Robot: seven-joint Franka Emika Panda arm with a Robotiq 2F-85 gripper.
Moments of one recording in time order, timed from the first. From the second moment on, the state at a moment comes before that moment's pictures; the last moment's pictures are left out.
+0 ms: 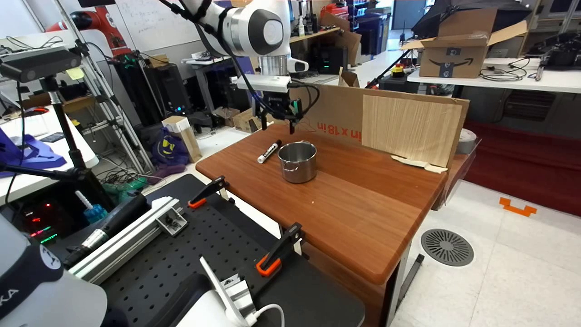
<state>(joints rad) 0.13 0.58 0.14 -1.92 -0.05 2.41 -0.13</state>
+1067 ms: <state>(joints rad) 0.15 0.69 0.14 -1.81 -0.06 2.34 -0.13</state>
